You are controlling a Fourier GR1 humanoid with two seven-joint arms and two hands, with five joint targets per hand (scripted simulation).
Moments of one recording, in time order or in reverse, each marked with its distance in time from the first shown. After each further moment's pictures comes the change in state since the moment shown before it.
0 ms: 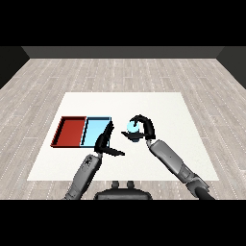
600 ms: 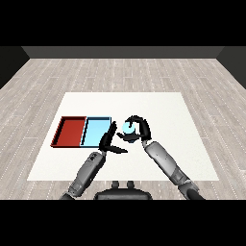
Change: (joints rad) left arm -0.091 0.000 -0.050 0.169 0.110 0.057 -0.070; right arm 0.034 0.130 -0.085 -0.030 0.183 0.085 0.051
